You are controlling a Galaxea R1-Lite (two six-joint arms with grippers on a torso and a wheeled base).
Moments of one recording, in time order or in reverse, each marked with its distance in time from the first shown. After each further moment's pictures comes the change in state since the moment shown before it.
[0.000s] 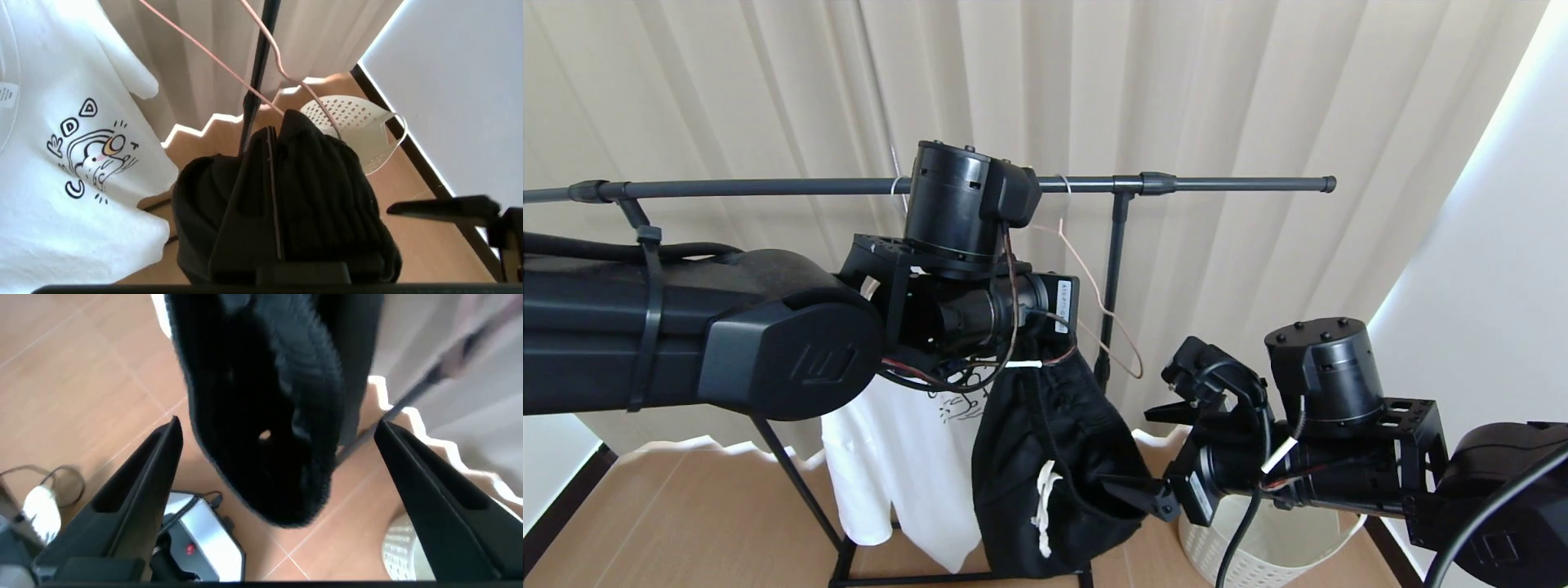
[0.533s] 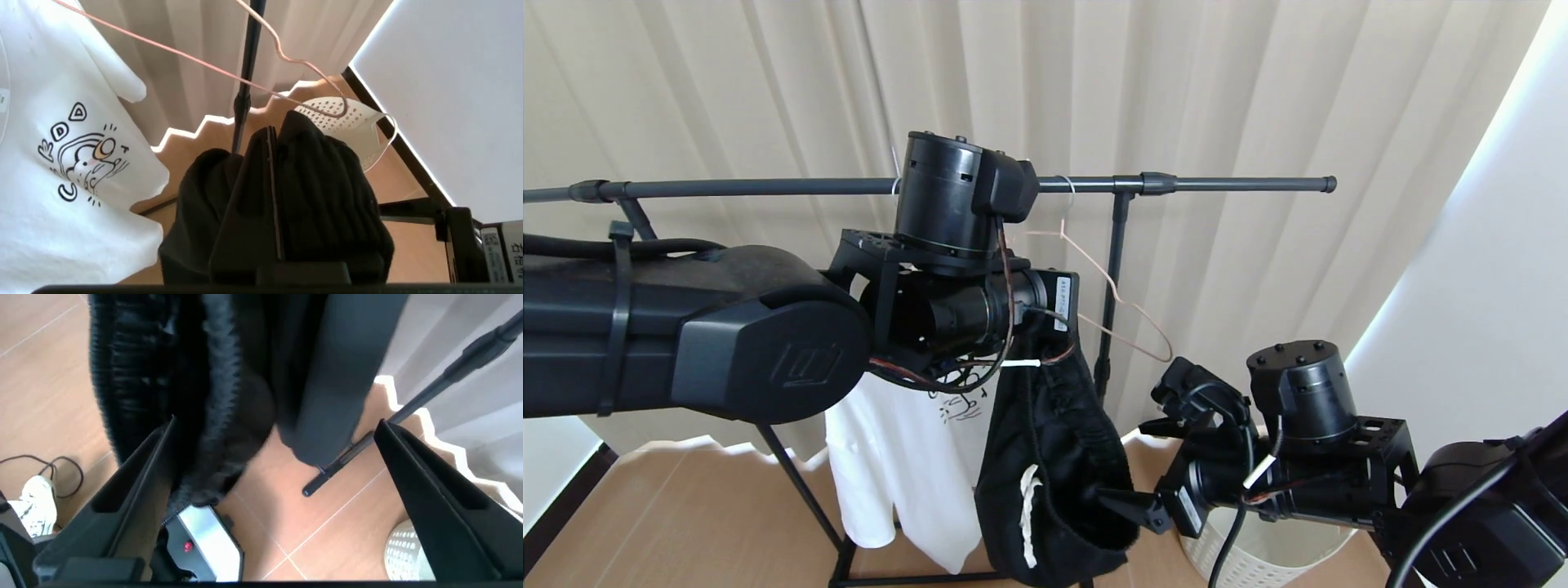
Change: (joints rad) left arm -0.006 -0.021 0.009 0.001 -0.004 0.000; right arm -0.001 0.070 0.041 -0.090 0.002 -0.006
